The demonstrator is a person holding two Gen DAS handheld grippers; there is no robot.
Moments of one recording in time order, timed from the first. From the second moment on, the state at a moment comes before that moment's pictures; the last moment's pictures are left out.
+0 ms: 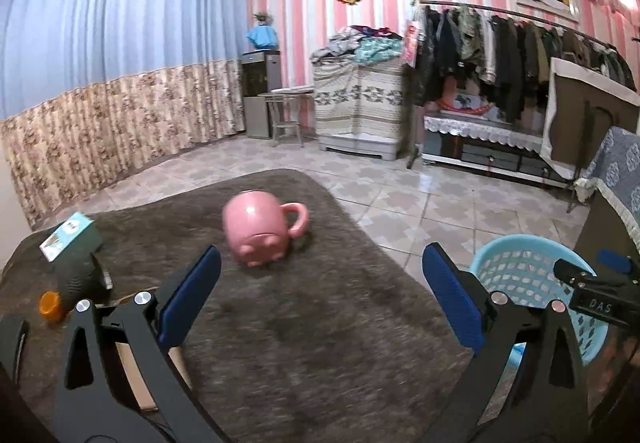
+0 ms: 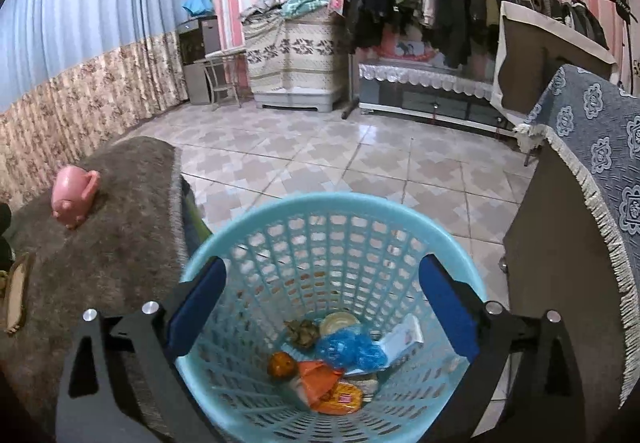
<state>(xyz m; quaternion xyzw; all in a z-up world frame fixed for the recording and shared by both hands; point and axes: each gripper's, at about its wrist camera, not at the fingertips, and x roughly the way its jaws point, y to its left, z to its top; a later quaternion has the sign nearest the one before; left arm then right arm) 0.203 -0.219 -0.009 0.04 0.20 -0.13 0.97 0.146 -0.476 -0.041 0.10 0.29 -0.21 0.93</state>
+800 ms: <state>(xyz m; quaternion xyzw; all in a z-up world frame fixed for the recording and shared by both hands) 0.190 -0.054 -0.006 0.01 0.21 0.00 0.98 0.174 -0.324 -0.014 0.00 0.26 -0.07 0.96</state>
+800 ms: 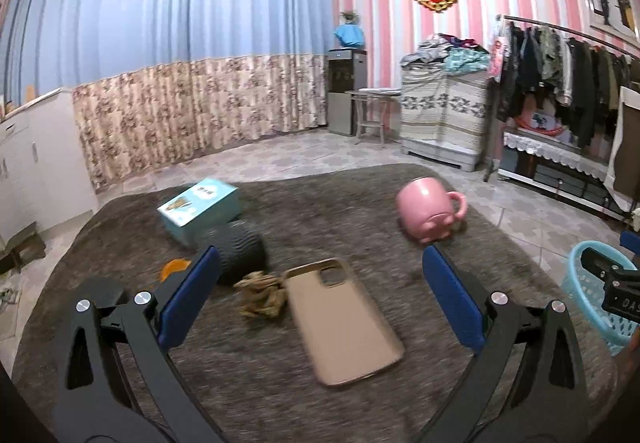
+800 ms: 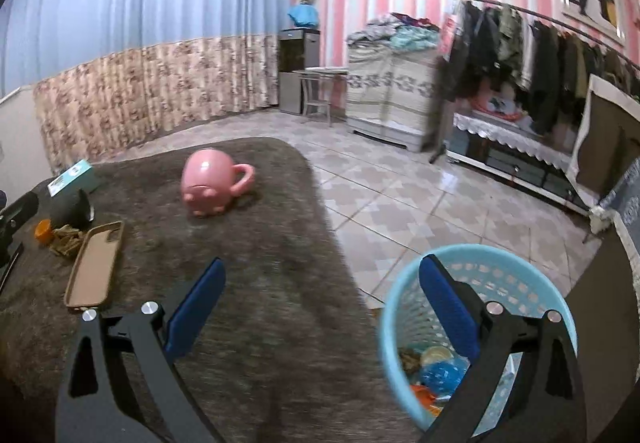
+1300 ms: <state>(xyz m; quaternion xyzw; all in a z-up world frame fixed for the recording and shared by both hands) 0.192 0.019 -0.029 -0.01 0.23 0.05 0.97 0.185 -0.270 -0.019 -0.02 0.27 -0.02 0.96</state>
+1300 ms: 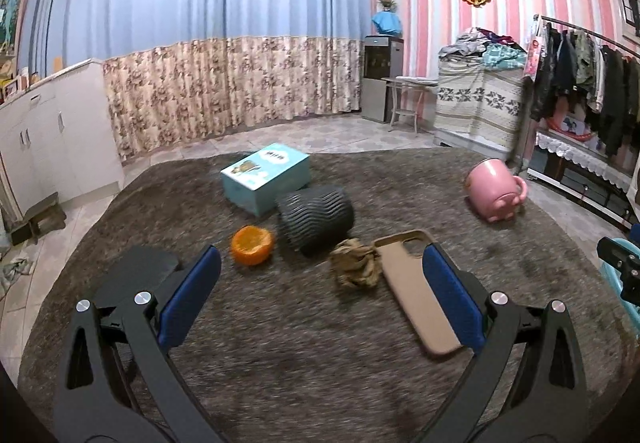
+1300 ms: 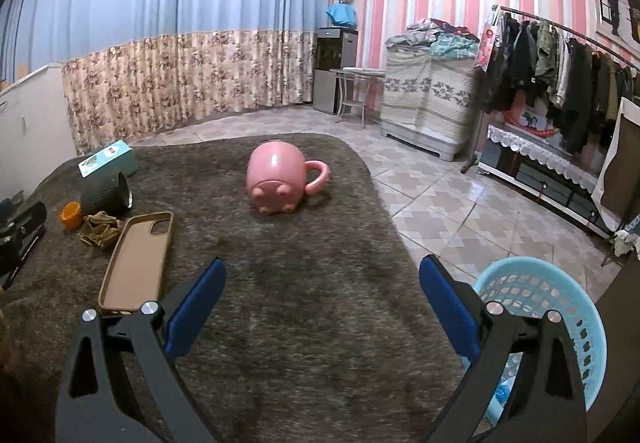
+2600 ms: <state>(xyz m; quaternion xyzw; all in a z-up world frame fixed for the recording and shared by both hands) 0.278 0.014 -0.081 -0.03 0.35 0.00 0.94 0.214 -0.234 -0.048 -0.03 0.30 0.01 0.95</state>
